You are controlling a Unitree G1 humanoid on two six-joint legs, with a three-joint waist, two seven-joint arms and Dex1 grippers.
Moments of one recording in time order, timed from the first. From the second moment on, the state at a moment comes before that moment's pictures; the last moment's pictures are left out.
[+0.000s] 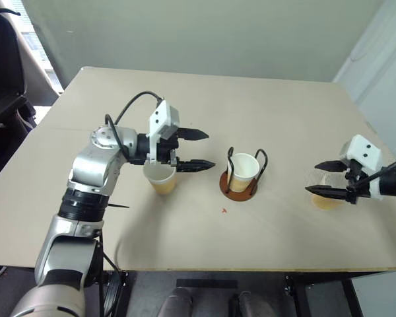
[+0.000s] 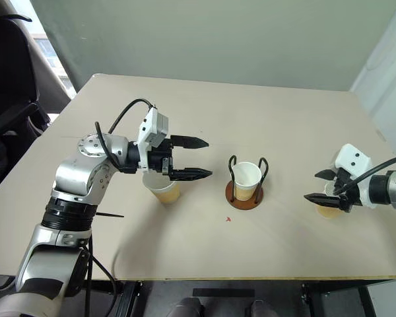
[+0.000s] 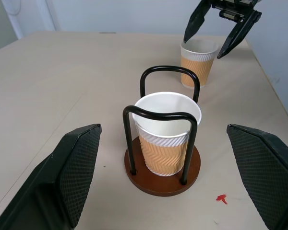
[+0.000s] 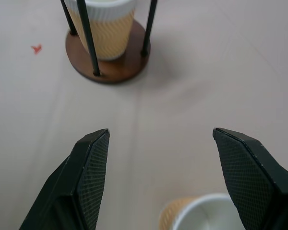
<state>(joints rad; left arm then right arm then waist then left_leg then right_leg) -0.82 0.61 -0.09 0.12 -0.39 0.47 -1.24 -0.27 -1.14 -0.16 -0.24 0.43 0.66 1.07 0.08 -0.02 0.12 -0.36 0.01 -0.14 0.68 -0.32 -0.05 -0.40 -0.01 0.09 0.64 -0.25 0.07</state>
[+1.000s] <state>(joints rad) -0.82 0.62 -0.09 0.11 -0.41 0.44 -1.35 -0.11 -1.16 -0.23 -0.18 0.32 0.59 1.07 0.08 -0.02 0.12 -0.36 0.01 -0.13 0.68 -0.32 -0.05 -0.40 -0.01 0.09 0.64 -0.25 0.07</state>
